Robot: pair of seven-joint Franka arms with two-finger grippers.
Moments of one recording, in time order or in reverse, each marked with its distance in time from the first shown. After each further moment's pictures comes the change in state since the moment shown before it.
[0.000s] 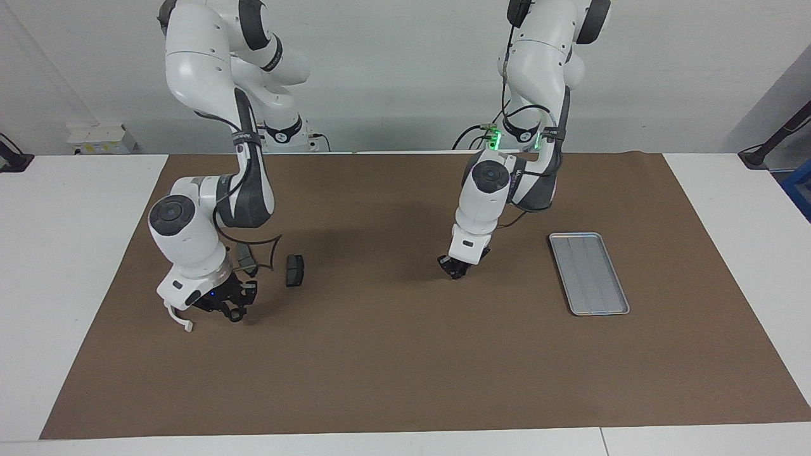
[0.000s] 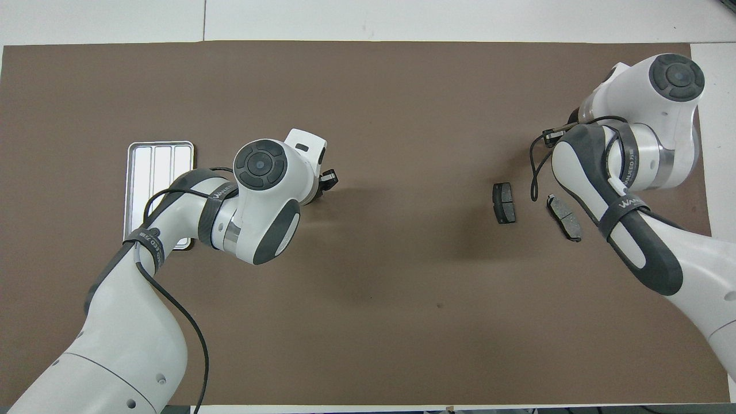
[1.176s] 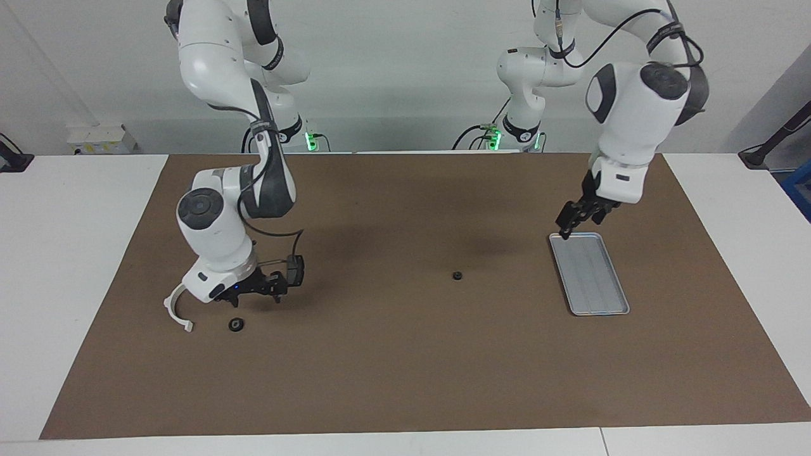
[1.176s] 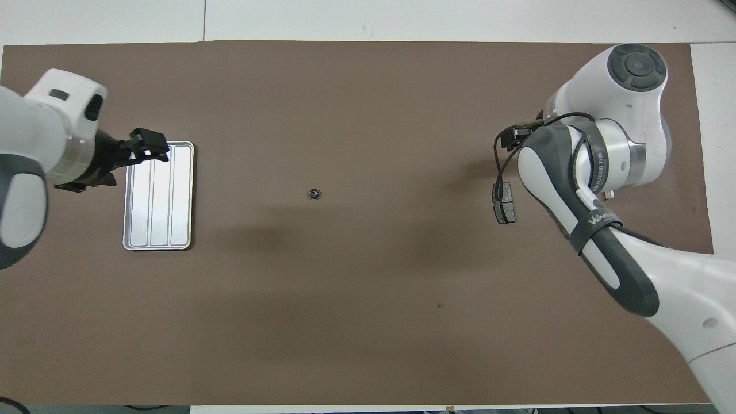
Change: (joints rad) left arm 0.382 -0.406 0.042 0.052 0.009 -0.461 0.404; right arm 0.138 -0.061 0.022 0.064 0.002 -0.197 0.299
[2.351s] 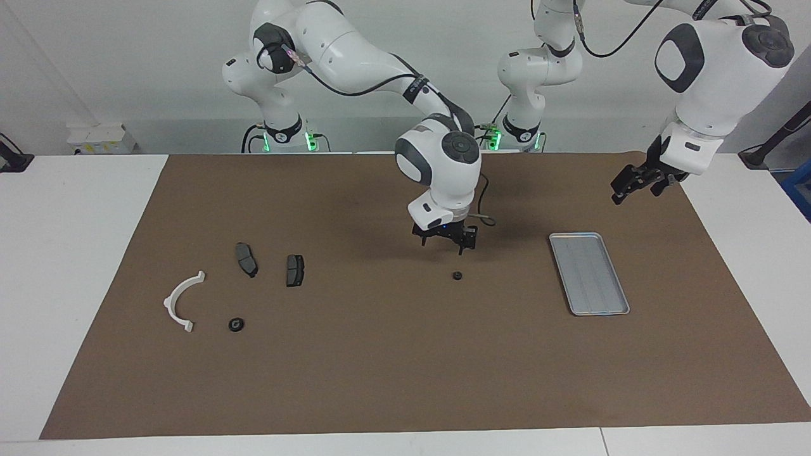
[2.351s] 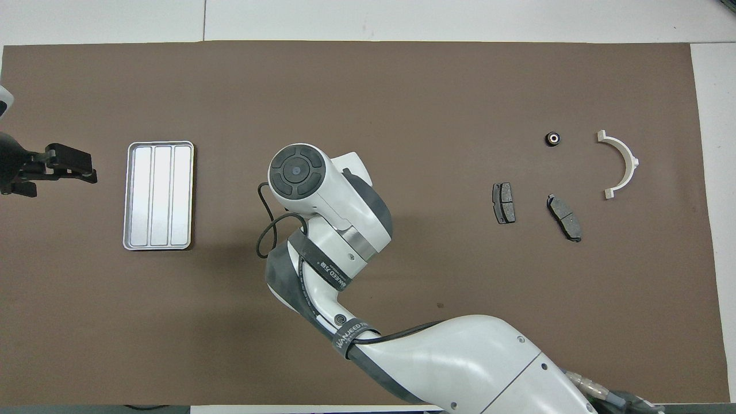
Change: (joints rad) left arm 0.121 0.027 -0.005 0.152 -0.001 -0.251 0.303; right arm 0.562 0.267 0.014 0.341 0.020 -0.062 0.926
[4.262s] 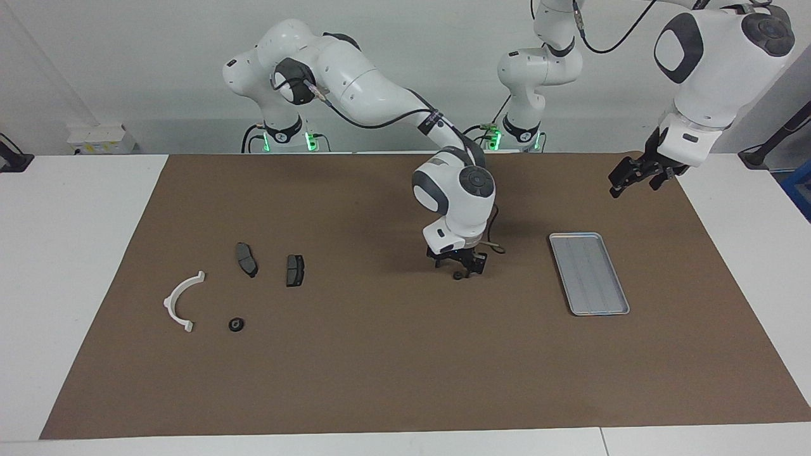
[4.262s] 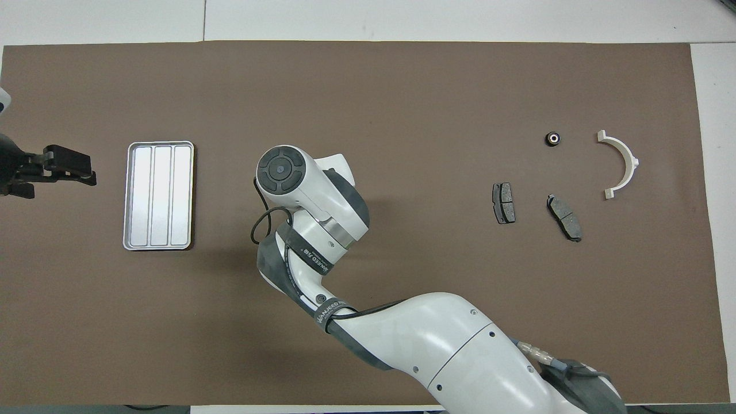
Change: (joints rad) left arm -0.021 -0.013 0.008 0.017 0.000 -0.029 0.003; right arm 0.038 0.191 -0.031 0.188 -0.009 0.007 0.088
